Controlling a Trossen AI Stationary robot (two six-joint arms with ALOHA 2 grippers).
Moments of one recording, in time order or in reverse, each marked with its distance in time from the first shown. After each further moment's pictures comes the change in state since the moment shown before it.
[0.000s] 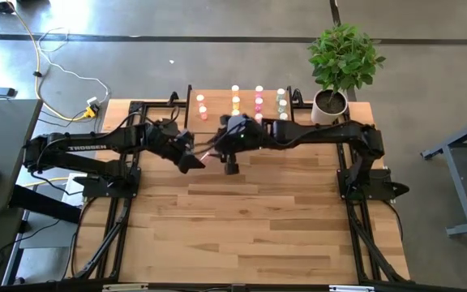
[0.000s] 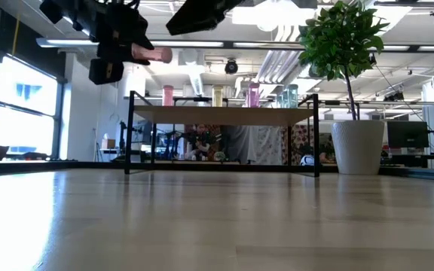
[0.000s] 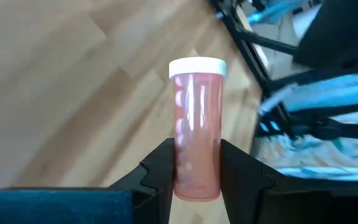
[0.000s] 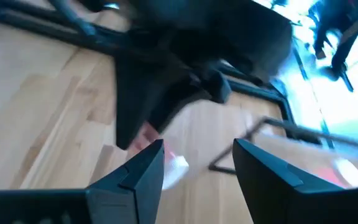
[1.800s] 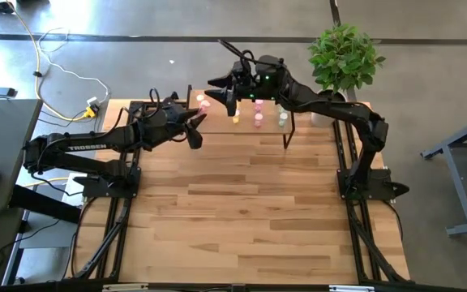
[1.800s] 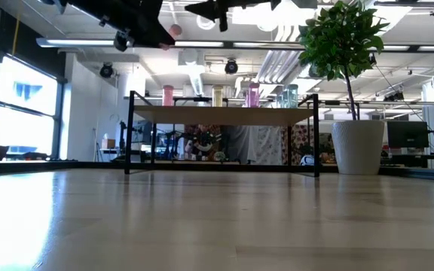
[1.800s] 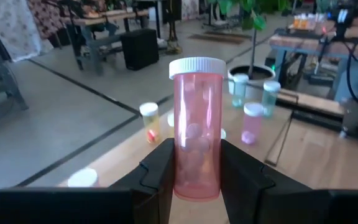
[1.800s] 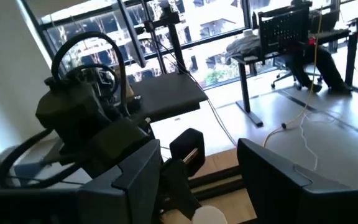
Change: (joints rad) left arm 0.028 -0.003 0.000 0.419 -0.792 0.747; right arm -0.314 -0.037 0.061 0.403 -0.312 0.573
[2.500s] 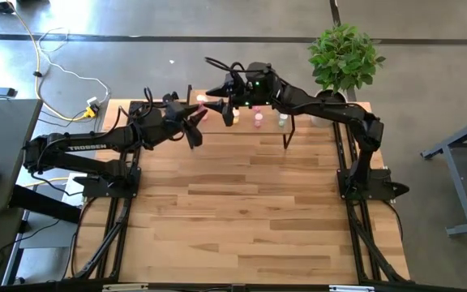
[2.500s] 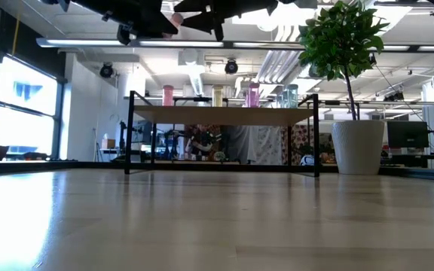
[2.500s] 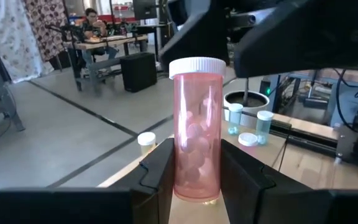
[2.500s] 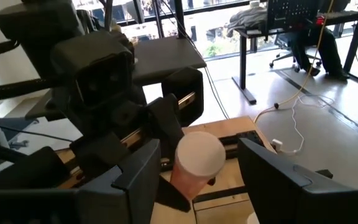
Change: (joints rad) left arm -0.009 0.000 0.000 0.118 0.000 0.039; right arm 0.021 0.041 0.010 -0.112 0.002 -0.151
